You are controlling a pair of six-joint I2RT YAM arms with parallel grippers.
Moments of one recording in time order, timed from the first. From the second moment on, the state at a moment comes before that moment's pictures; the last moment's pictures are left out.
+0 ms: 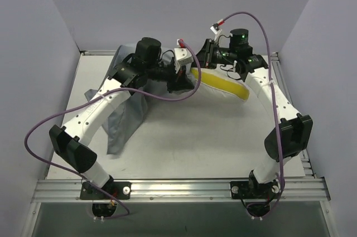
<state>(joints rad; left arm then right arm) -0.63 1.62 1.77 -0.61 0.78 0.19 0.33 1.69 1.63 -0.35 -0.84 0.62</state>
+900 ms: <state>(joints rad) -0.52 1.50 1.56 -0.68 0.62 0.07 0.16 1.40 1.18 -0.53 -0.75 0.17</state>
